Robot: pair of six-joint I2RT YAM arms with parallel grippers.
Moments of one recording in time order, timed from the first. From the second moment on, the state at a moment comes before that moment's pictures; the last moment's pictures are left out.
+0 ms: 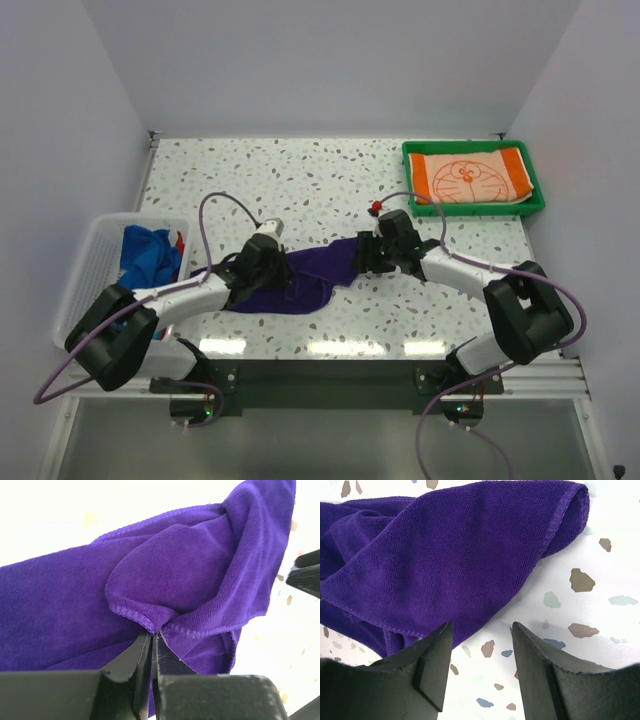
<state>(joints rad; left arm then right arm) -0.66 1.33 0.54 0.04 -0.06 -0.64 0.53 1.49 0.75 -0.13 -0.14 0.46</state>
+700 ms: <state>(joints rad) -0.66 1.39 0.55 0.06 -0.04 -0.64 0.51 1.59 0.70 0.05 -0.21 0.58</state>
